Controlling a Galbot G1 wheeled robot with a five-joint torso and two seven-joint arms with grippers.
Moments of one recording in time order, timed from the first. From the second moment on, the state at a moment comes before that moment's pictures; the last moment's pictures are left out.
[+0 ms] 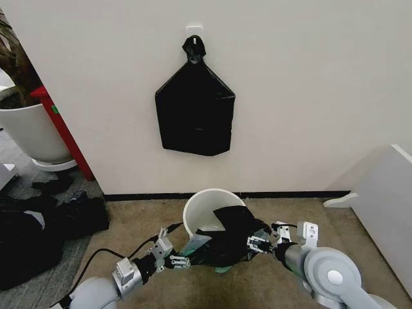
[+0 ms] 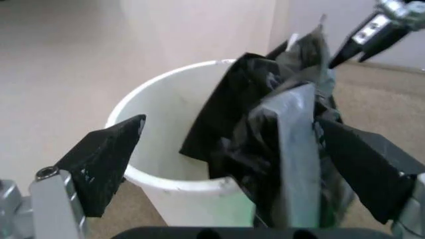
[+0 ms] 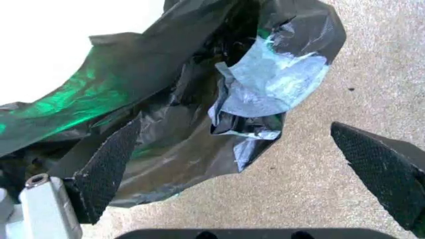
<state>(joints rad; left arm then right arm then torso) 1.36 -0.65 -0.04 -2.00 -0.41 -0.17 0.13 -1.33 0.86 0.23 2.27 1.53 -0.61 0.89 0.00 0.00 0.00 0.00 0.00</state>
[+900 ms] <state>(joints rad) 1.25 -0.72 -0.06 -1.88 -0.56 -0.11 0.02 -1.32 0.87 0.25 2.26 1.51 -0.58 0.86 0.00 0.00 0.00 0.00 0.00</state>
